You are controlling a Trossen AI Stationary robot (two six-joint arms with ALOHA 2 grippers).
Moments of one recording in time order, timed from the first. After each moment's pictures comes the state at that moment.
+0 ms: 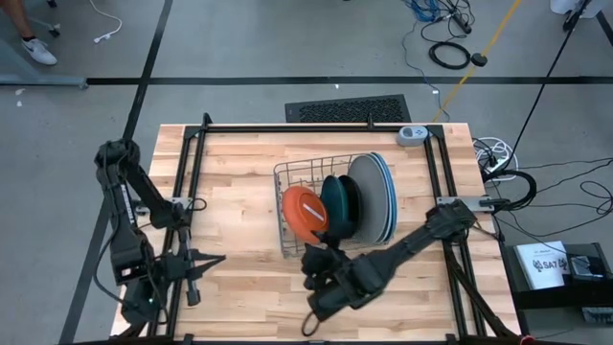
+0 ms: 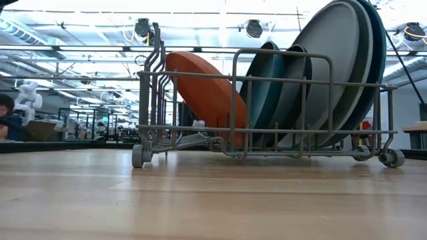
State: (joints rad) left arm -1.25 1.19 0.87 -0.59 -1.43 -0.73; right arm 0.56 2.20 2.29 -1.39 1.01 0.66
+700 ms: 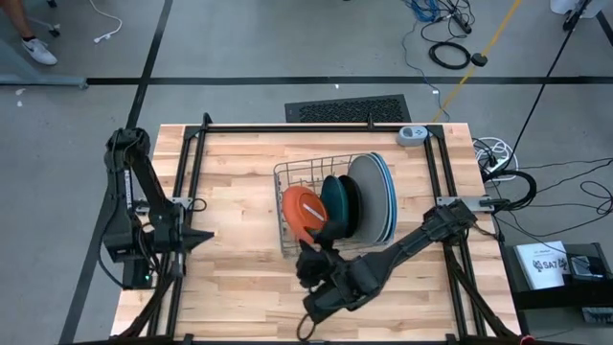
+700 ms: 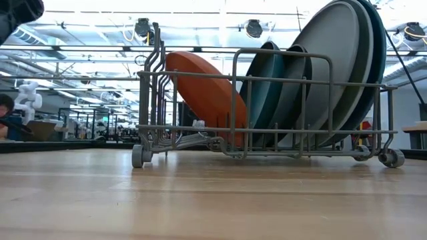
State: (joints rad) left arm -1.42 1.01 0.70 -1.23 -1.50 -1.54; right arm 0.53 2.24 2.29 -1.24 1.09 0.42
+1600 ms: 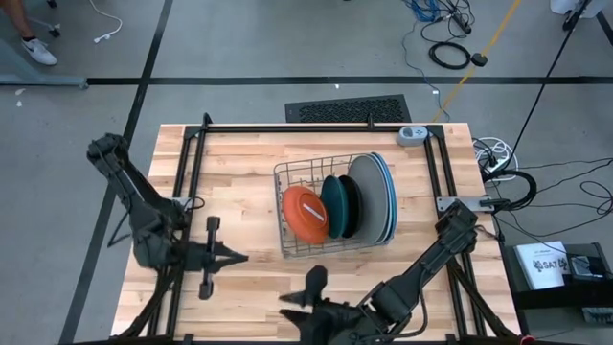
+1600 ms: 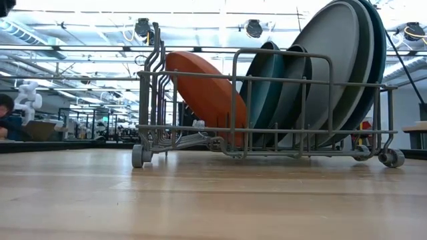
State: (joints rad) left arm -0.95 1.03 0.70 0.24 -0.91 0.22; right arm 0.69 2.19 2.29 -0.63 0.87 -0.08
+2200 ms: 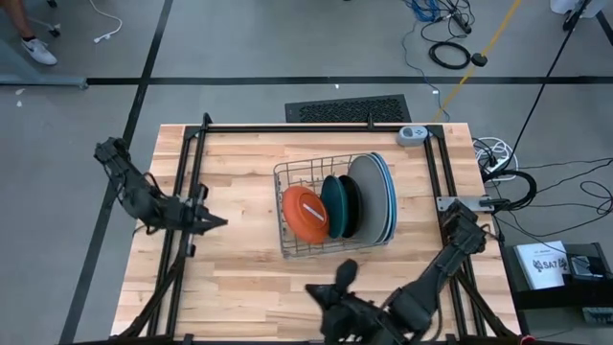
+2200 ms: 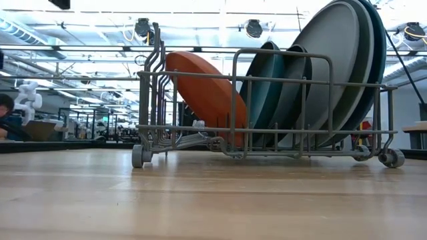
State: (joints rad) left arm -0.80 0.41 0.37 0.15 -0.66 0.16; right arm 0.75 2.15 2.29 -0.87 1.05 0.04
